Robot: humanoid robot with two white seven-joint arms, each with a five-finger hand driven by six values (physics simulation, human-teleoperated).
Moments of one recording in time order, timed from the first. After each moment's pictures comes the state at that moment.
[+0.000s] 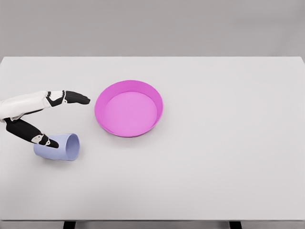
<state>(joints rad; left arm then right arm) -0.32 1.15 -0.44 -1.76 0.47 -0.61 -0.61 0.02 0.00 0.24 0.05 -0.08 -0.07 -0.08</state>
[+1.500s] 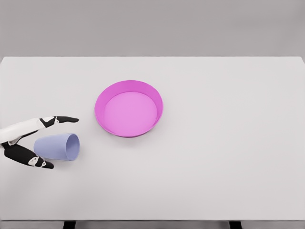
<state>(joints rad) -0.06 1.25 -0.47 -1.76 0.44 -0.61 -0.38 0.02 0.00 0.24 0.05 -0.08 -0.07 -0.08</state>
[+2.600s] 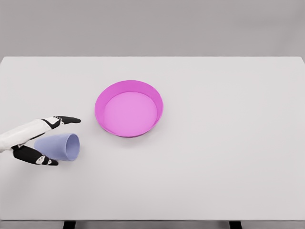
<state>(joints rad) -0.03 1.20 -0.47 -1.76 0.21 -0.53 -0.22 0.02 0.00 0.24 0.05 -0.08 -0.07 -0.08</state>
